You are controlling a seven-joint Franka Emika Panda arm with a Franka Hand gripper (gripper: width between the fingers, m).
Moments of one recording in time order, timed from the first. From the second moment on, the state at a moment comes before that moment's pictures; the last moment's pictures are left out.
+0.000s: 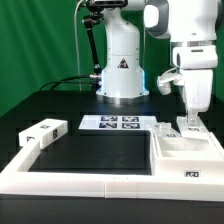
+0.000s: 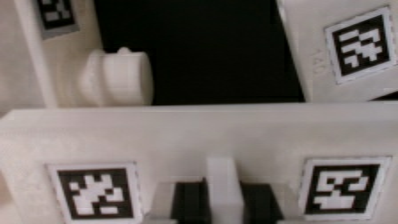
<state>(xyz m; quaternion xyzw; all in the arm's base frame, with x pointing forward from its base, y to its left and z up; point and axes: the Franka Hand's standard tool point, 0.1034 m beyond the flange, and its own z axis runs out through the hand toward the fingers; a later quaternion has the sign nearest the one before) 0.482 0.129 0.059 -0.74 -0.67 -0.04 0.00</state>
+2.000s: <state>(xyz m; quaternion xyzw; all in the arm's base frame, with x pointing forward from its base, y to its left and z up) 0.572 0.116 0.060 -0.74 -0.67 -0.04 0.00</state>
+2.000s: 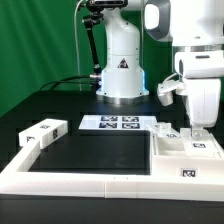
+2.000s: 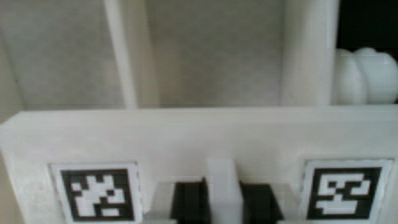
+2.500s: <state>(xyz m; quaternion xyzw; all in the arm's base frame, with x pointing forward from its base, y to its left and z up) 0.591 0.115 0.058 -0.74 -0.67 -0.03 0.01</state>
